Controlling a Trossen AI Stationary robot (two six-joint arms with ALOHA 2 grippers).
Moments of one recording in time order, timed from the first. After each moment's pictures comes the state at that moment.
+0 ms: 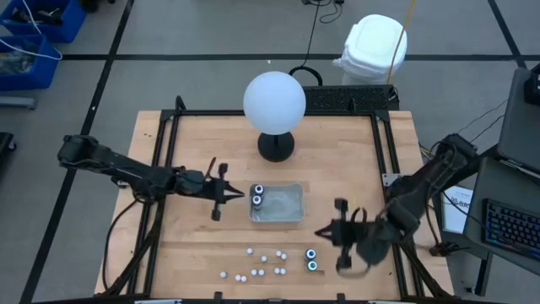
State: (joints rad) left arm -0.19 1.10 0.42 0.35 -0.13 0.22; right arm 0.77 1.40 1.21 -0.56 0.66 0.44
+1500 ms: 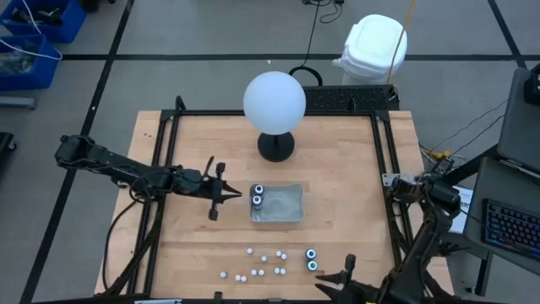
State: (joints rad) left arm -0.19 1.06 0.42 0.29 -0.13 0.19; right arm 1.08 1.90 1.49 -0.59 1.17 0.67
